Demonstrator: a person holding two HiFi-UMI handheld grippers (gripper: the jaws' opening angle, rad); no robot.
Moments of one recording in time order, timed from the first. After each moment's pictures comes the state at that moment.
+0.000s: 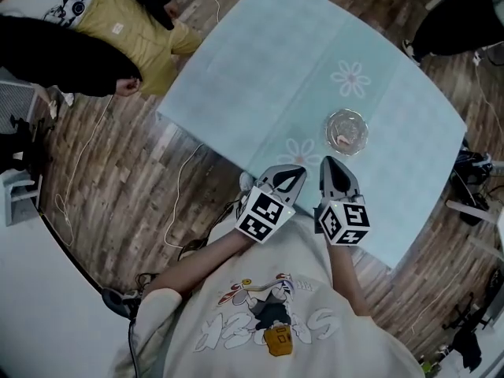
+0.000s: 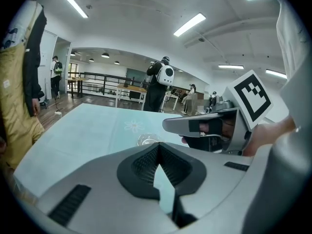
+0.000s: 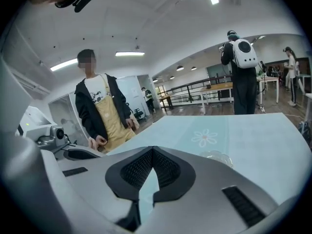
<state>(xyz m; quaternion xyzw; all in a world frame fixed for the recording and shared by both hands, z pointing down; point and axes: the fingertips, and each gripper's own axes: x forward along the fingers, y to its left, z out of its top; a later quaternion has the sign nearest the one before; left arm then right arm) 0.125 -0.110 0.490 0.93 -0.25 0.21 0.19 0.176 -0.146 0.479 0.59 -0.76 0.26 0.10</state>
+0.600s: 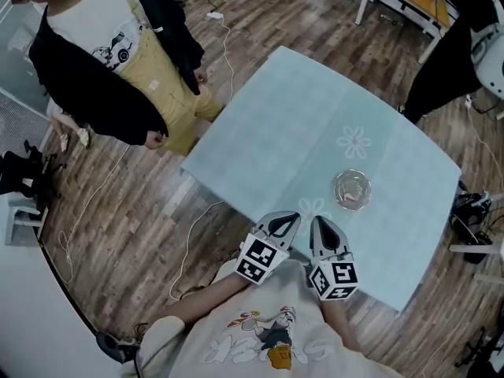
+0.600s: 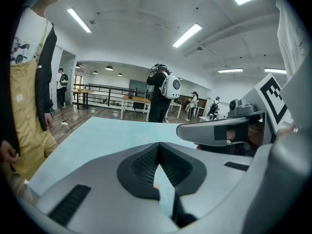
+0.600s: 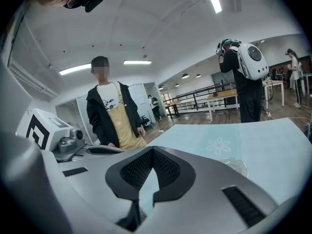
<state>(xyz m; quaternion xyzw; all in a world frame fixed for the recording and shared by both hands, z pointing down) 0.064 -0.134 0.442 0.93 -0.28 0.17 0.14 0.104 -0.133 0.421 0.58 -0.78 0.23 0.06</state>
